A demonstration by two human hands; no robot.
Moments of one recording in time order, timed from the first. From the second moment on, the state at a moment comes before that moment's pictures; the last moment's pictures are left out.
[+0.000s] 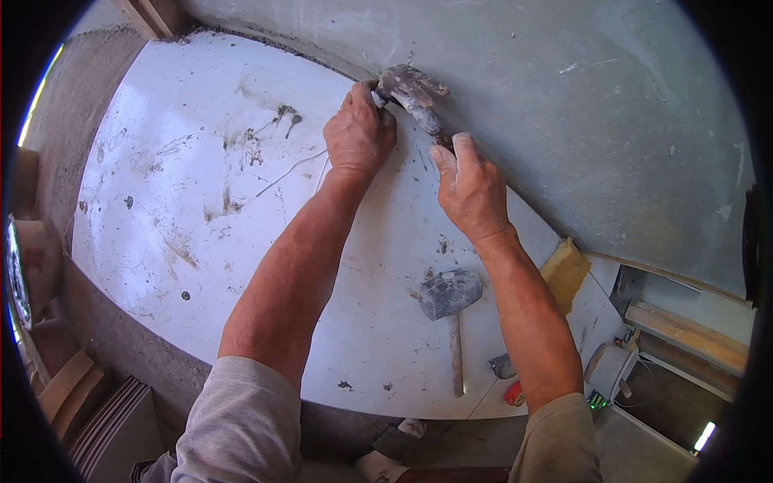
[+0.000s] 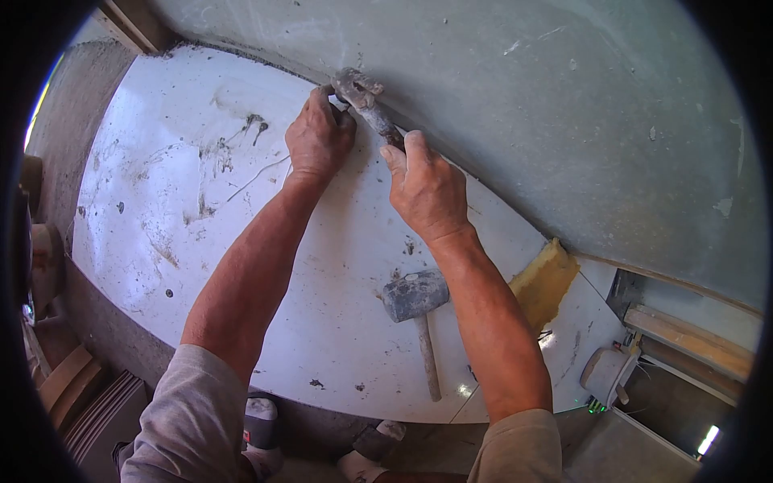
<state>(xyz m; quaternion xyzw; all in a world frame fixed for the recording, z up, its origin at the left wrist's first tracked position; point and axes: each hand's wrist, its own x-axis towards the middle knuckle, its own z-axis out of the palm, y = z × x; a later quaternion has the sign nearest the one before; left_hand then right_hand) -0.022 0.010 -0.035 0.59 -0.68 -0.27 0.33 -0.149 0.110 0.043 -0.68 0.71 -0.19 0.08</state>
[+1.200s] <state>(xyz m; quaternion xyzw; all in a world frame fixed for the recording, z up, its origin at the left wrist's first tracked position) -0.021 0.009 -0.033 0.59 -0.69 -0.28 0.31 -0.151 0.127 0.065 -0.66 0.71 -0.22 0.07</state>
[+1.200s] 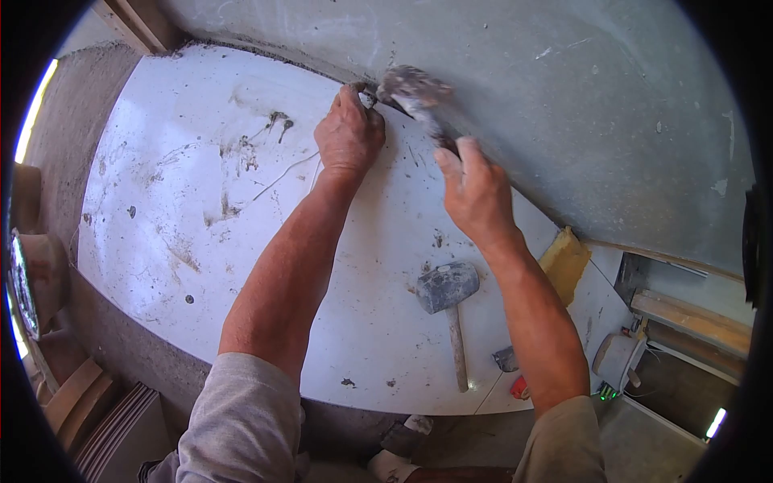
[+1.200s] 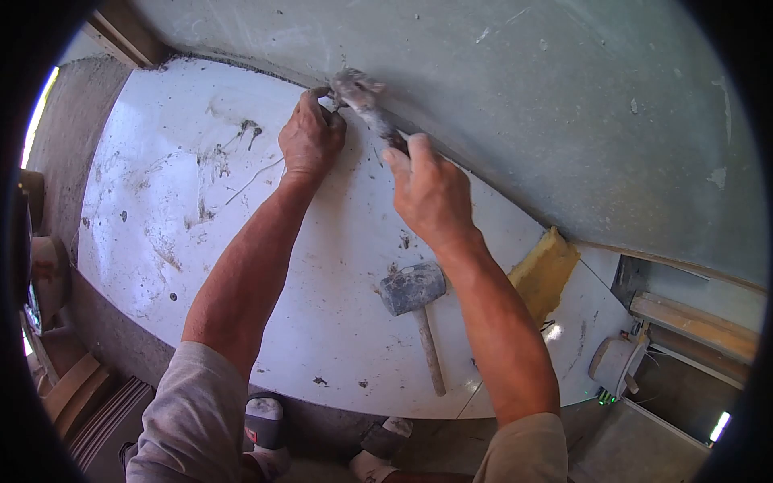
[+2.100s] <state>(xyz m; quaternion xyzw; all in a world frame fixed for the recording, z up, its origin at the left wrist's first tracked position) -0.010 0.019 -0.036 0.58 -0.71 -0.24 0.32 -0.145 0.140 0.064 -0.62 0.73 -0.28 0.07</state>
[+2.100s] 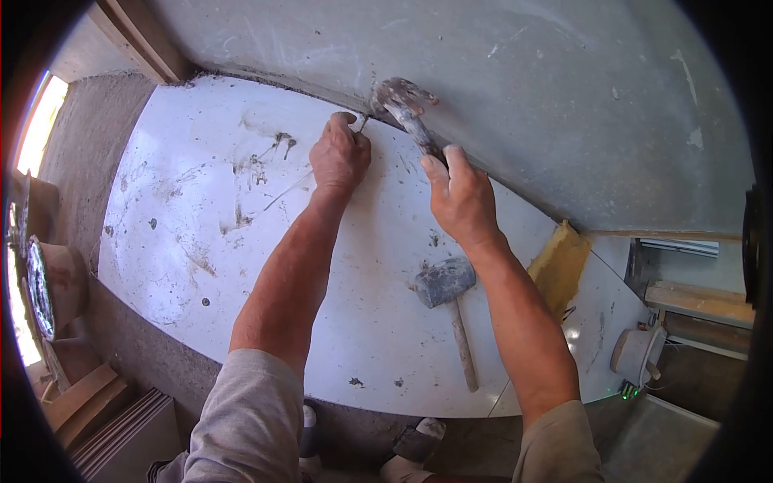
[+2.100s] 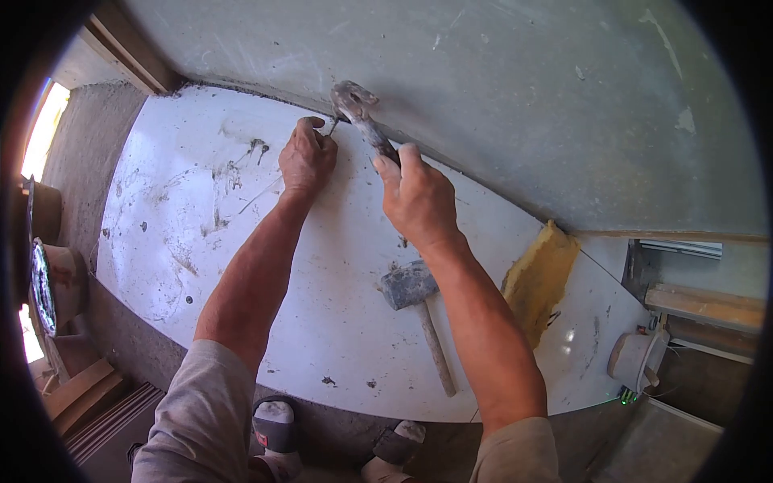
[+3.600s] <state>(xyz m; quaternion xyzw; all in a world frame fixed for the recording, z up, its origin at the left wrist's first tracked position) 0.244 0.343 0.045 0.78 -0.45 -0.43 0.11 -0.085 0.476 0.236 -0.40 0.82 -0.13 0.40</state>
